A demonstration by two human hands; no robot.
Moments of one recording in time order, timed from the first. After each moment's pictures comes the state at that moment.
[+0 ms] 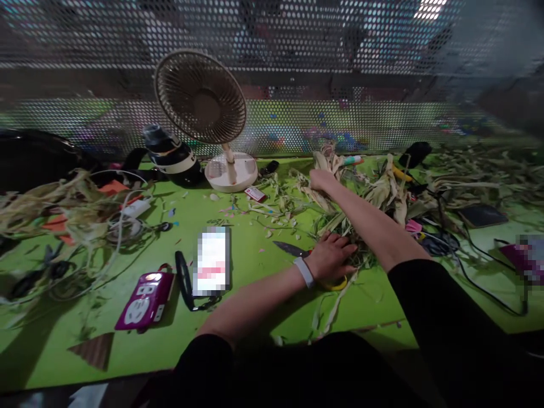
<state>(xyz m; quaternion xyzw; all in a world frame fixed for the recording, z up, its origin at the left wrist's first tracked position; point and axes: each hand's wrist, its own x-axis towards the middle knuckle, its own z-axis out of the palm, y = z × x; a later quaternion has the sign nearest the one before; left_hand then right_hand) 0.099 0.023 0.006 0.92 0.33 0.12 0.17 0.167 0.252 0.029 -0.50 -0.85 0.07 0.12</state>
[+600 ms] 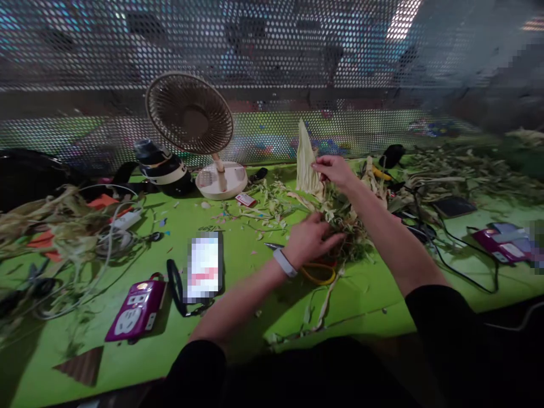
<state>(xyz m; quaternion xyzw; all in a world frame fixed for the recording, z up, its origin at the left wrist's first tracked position) 0.074 0.033 0.053 0.85 0.41 0.30 0.15 0.212 0.178 0.105 -0.51 -0.63 0.39 0.44</state>
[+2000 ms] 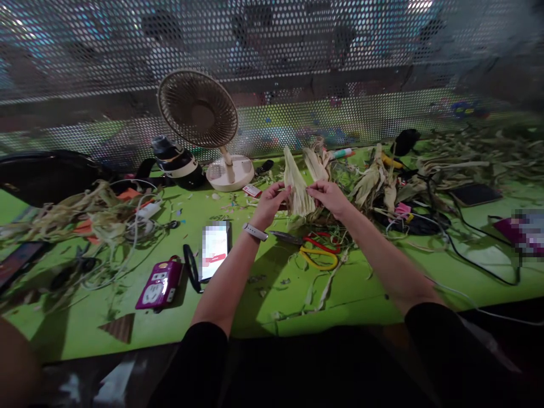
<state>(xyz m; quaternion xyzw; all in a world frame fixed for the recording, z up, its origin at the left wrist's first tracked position) 0.008 0.082 0.046 0.46 0.42 0.52 0.58 0.188 0.095 0.057 -0.48 -0.57 0.52 0.42</state>
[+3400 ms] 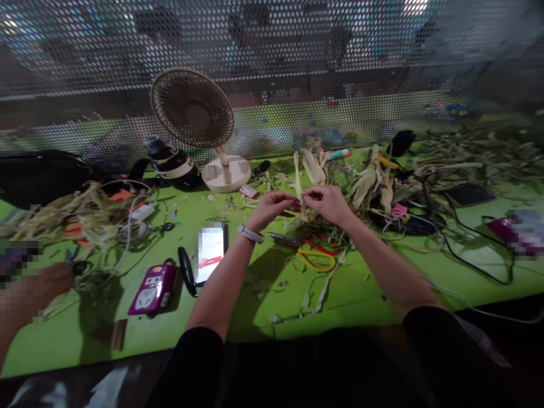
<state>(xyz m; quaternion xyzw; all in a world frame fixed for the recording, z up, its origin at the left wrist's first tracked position) 0.003 0.073 0.054 0.53 0.41 0.42 0.61 0.193 0.077 0.066 -0.48 -0.77 0.21 0.38</state>
